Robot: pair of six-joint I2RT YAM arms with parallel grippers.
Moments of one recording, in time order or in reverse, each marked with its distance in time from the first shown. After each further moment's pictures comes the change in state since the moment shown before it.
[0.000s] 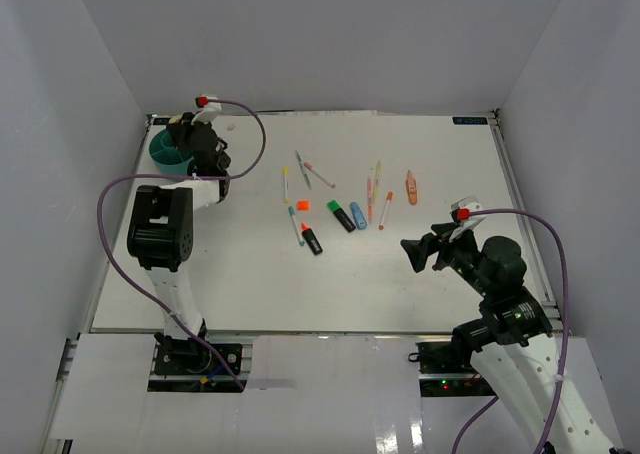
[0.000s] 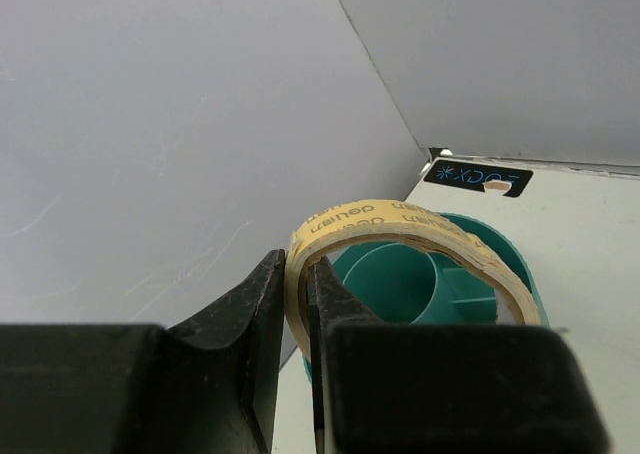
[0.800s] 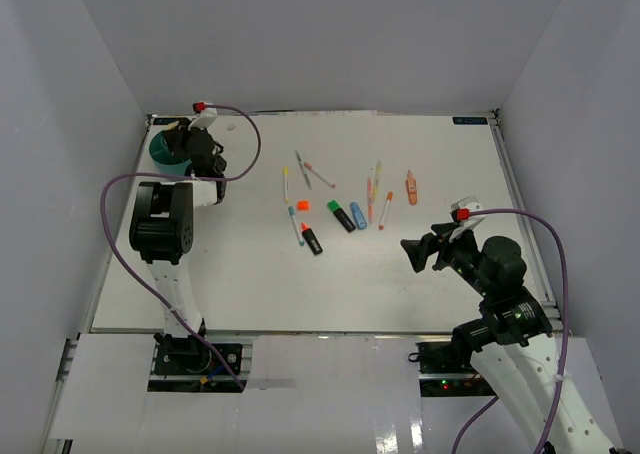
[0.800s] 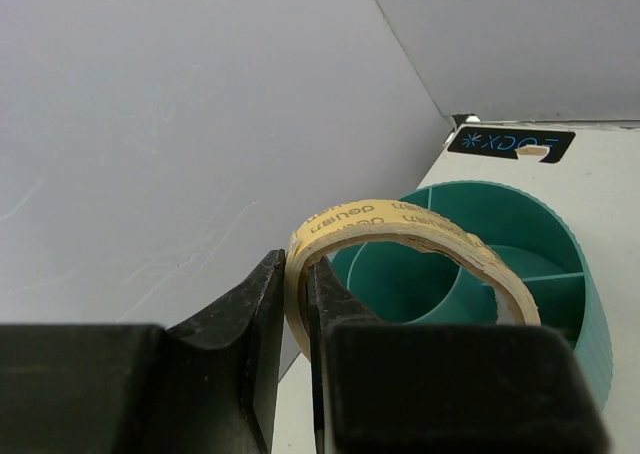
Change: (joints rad) left arm 0.037 0.071 0.000 0.041 0.001 0.048; right arm 0.000 0.000 0.000 0.000 0.000 -0.001
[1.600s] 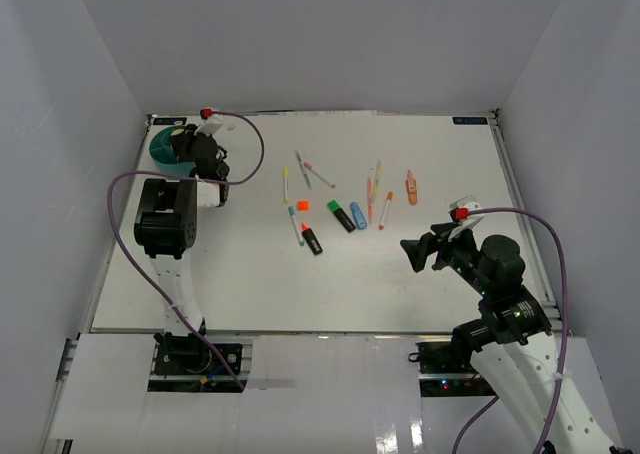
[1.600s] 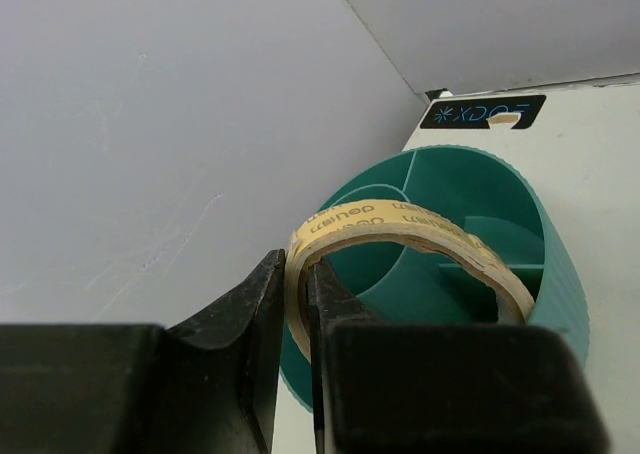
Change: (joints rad) left arm 0.003 0.061 -0.002 0.020 0.041 0.019; right arm 0.000 0.009 0.000 0.000 0.000 -0.003
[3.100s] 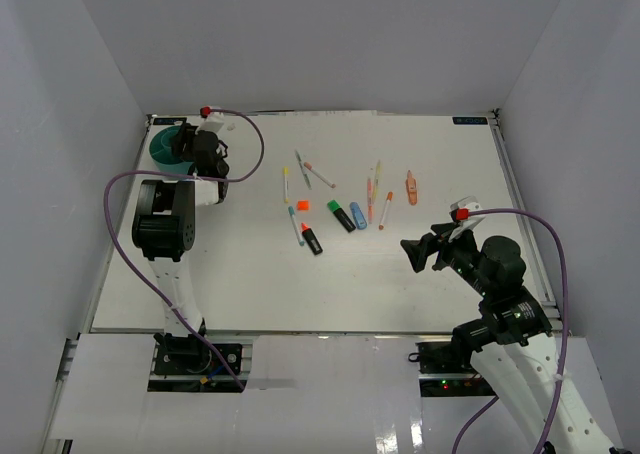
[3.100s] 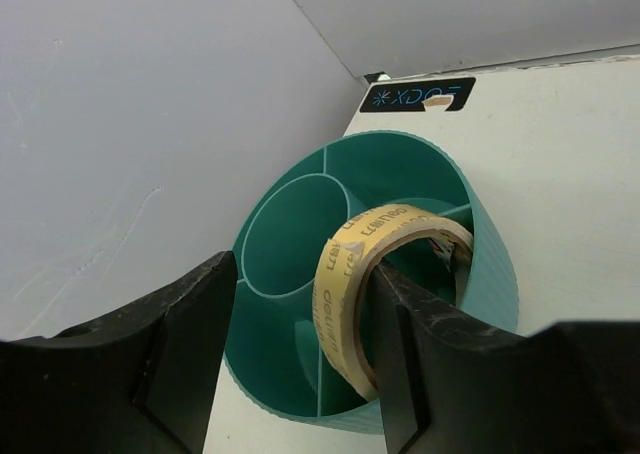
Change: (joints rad) left arm -0.003 -0.028 0.021 -0.193 0.066 -0.150; right arm 0.000 -0.006 -0.002 0.000 0.000 0.000
